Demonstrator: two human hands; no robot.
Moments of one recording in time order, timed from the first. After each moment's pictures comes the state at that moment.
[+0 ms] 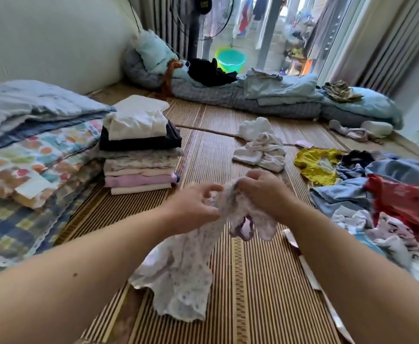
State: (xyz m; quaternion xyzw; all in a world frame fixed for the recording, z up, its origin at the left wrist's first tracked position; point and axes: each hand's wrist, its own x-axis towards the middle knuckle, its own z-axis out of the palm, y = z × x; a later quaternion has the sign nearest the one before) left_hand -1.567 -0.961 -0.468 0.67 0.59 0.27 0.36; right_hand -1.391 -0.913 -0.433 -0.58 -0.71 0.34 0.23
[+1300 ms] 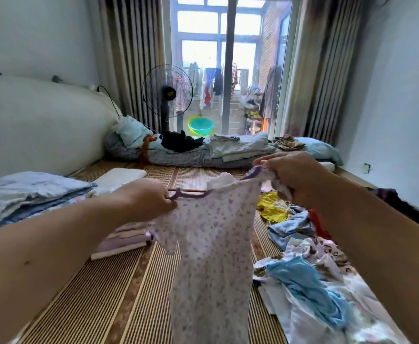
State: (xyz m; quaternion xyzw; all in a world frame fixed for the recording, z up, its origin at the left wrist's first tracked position) left_hand -1.539 -0.998 -0.299 0.73 0.68 0.12 0.03; right_hand -1.266 -0.991 -0.263 -0.50 -0.56 0.46 0.48
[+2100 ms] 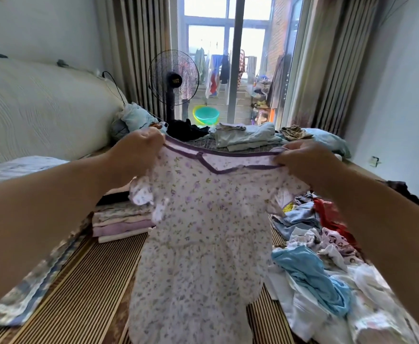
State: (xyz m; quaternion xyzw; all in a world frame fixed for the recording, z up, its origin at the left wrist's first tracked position) left_hand -1.548 -1.015 -0.266 0.64 0.58 0.46 0.18; right_hand -1.258 -0.991 -0.269 -0.55 -0.66 0.28 0.42
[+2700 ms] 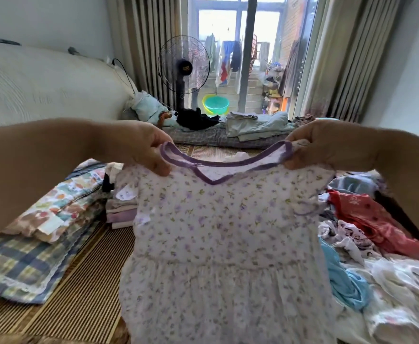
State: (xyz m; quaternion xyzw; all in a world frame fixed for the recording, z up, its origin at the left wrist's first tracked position) left_hand -1.592 -1.020 -0.246 0.78 0.57 0.10 0.25; right_hand -1.247 -0.994 -0.243 -0.40 -0.80 0.40 0.21
